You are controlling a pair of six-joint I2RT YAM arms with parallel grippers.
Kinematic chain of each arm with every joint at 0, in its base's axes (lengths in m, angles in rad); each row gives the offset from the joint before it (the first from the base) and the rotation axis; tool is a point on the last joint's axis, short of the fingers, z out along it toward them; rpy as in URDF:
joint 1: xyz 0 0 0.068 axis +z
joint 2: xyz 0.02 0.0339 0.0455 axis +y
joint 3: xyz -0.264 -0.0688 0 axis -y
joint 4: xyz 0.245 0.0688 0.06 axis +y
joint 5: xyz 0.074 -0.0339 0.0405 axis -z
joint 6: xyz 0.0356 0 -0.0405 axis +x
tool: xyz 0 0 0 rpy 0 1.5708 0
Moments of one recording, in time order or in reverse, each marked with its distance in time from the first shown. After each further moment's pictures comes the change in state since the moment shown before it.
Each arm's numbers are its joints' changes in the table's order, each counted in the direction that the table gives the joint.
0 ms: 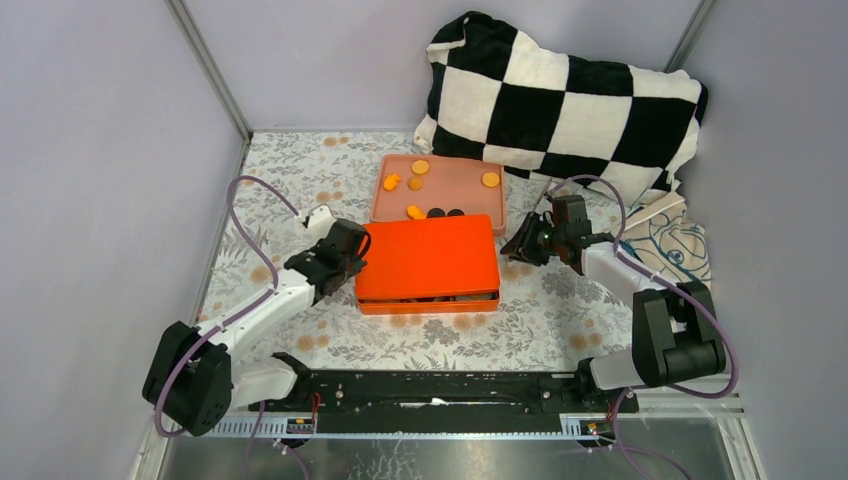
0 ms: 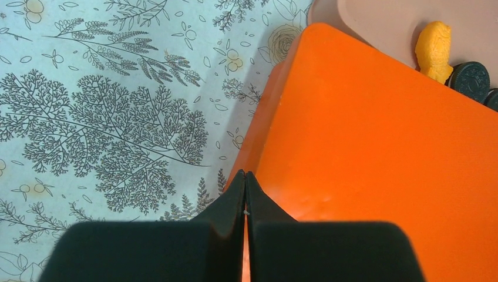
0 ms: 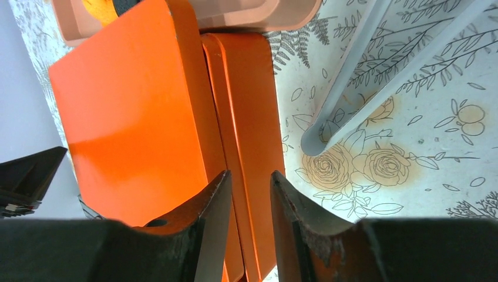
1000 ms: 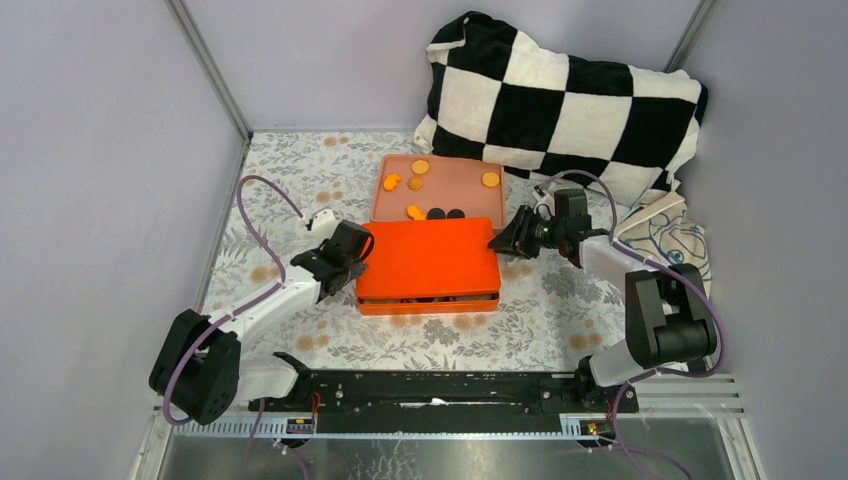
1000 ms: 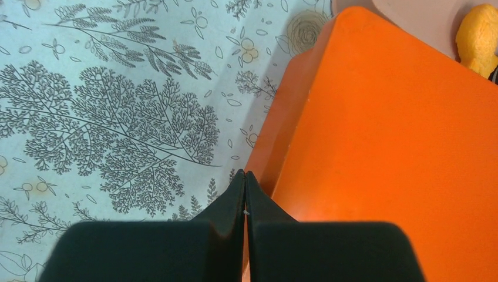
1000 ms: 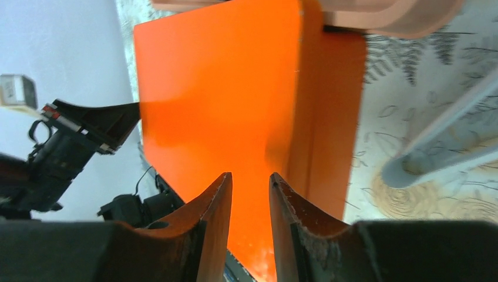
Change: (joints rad) left arm 0.000 0.064 -0.007 -0.008 0.006 0.002; right arm -0.034 0.090 0.027 -0.130 -0.283 0.013
